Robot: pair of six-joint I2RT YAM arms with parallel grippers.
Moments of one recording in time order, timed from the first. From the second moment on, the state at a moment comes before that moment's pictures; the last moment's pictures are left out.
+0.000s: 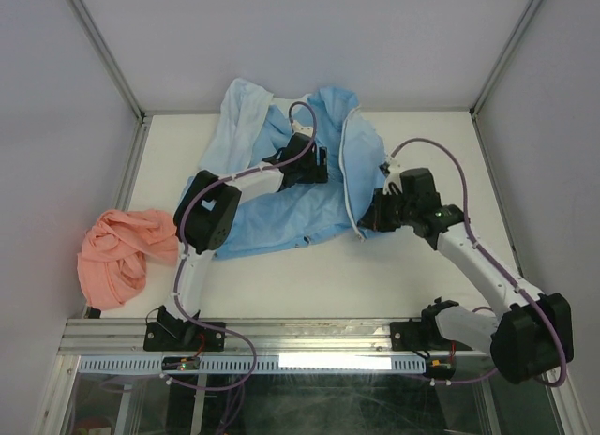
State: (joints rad) left arm -0.61 2.22 1.61 -0.08 -0.08 -0.48; right arm 0.35 1.11 0.85 -0.49 -0.37 0.32
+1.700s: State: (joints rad) left arm -0.77 1.77 0.69 0.79 0.42 -0.99; right arm 0.44 0.92 0.34 0.01 -0.35 0.67
